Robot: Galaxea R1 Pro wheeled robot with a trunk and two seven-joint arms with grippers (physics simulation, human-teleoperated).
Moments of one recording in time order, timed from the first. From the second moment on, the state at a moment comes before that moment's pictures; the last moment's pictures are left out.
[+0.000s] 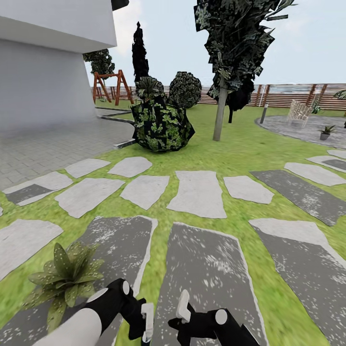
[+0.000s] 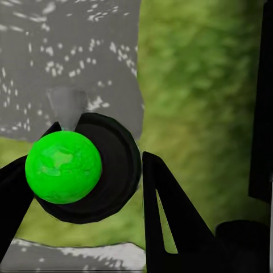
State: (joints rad) left arm -0.64 -0.09 -0.13 -0.38 -1.07 -0.02 -1.04; right arm -0.44 0.17 -0.07 -0.50 0.78 -0.28 0.83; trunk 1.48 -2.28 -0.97
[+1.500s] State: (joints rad) left arm -0.61 -0.15 -0.16 -0.39 -1.06 -0.02 -0.97; right arm -0.44 0.17 -0.07 -0.51 0.77 -0.27 0.83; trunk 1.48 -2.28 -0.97
